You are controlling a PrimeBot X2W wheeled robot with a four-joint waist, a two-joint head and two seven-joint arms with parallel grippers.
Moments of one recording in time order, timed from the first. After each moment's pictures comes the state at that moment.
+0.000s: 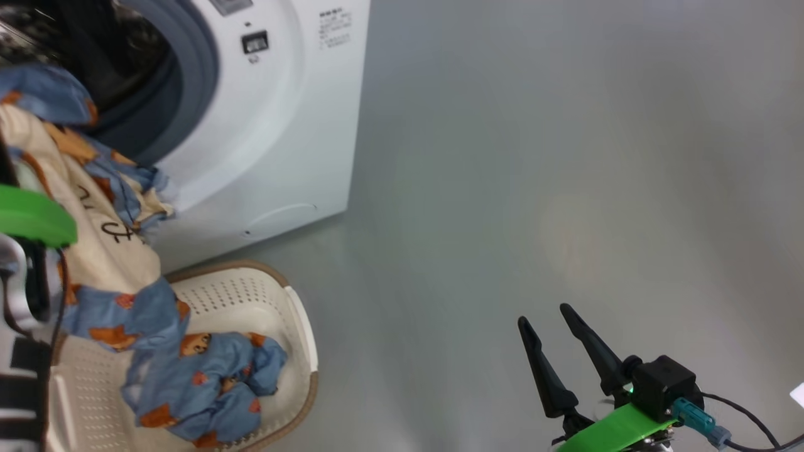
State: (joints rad) left arm -0.69 0.32 -0.03 0.50 -0.30 0.01 -0.20; right arm -0.04 -0.05 0.18 0.13 0.24 0.13 -0.25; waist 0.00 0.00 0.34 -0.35
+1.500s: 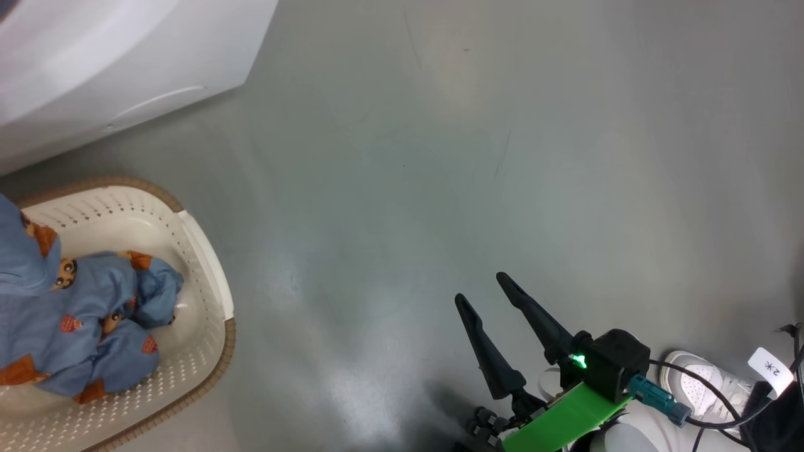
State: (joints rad) left arm -1.40 0.52 -0.10 0.87 -0.19 0.01 -0.17; right arm -0.14 -0.04 0.34 0.09 0.29 0.13 -0.25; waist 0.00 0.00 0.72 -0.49
